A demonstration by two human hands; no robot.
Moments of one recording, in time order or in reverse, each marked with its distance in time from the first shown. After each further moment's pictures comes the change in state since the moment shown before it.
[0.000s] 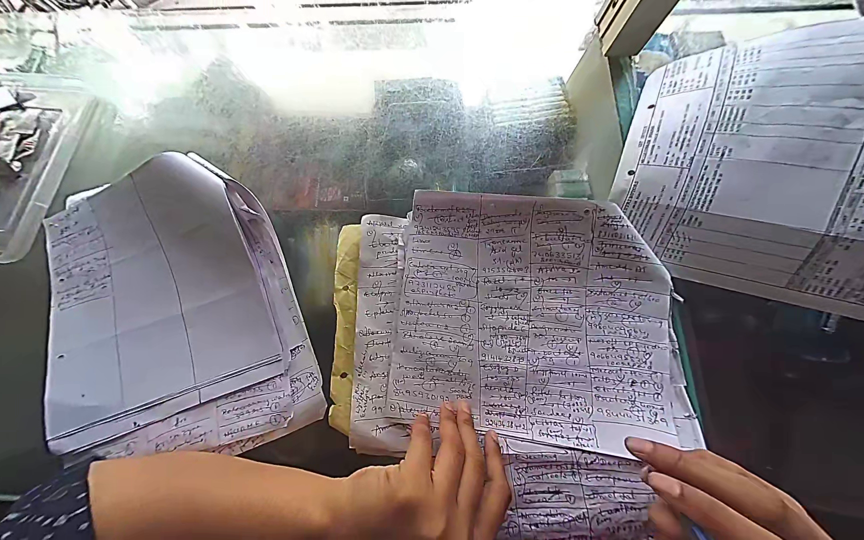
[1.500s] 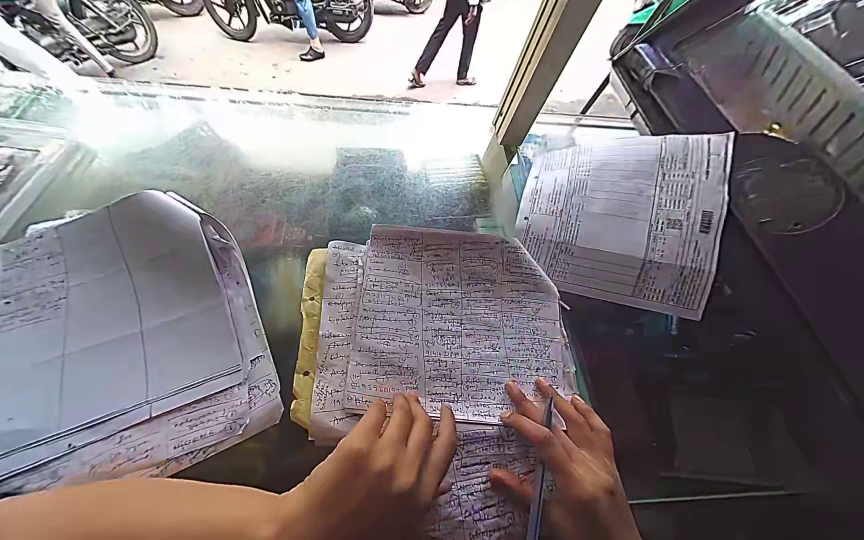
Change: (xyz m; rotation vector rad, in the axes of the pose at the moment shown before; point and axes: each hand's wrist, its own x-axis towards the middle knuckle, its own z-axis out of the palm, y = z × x) left_hand 0.018 0.000 -0.001 0.018 0.056 -0.109; right_hand -0.031 -0.013 0.008 -0.350 -0.229 0.255
